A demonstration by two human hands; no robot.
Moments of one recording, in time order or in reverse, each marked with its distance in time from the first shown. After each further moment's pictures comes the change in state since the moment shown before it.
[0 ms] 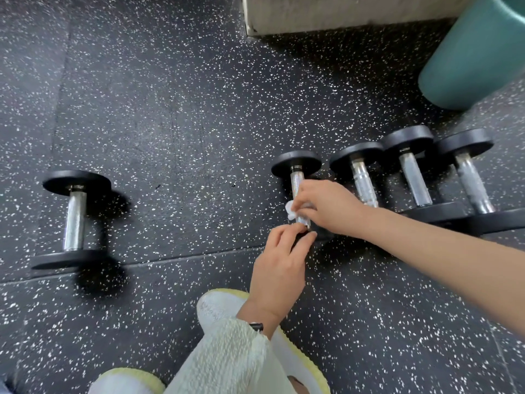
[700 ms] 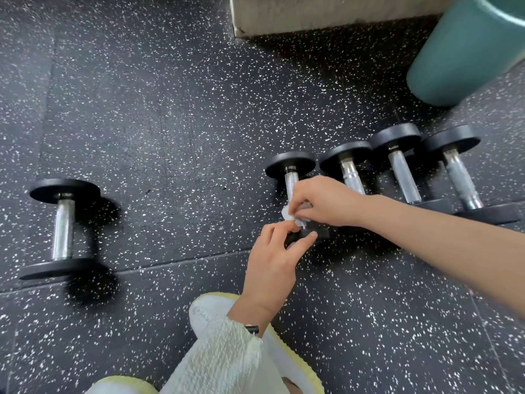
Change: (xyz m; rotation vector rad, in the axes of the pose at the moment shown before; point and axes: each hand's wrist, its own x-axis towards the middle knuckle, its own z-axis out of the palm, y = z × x) left_hand 0.011 -0.005 0.014 -0.018 0.050 0.081; right_hand -0.001 0.015 -0.020 0.071 -0.130 -0.012
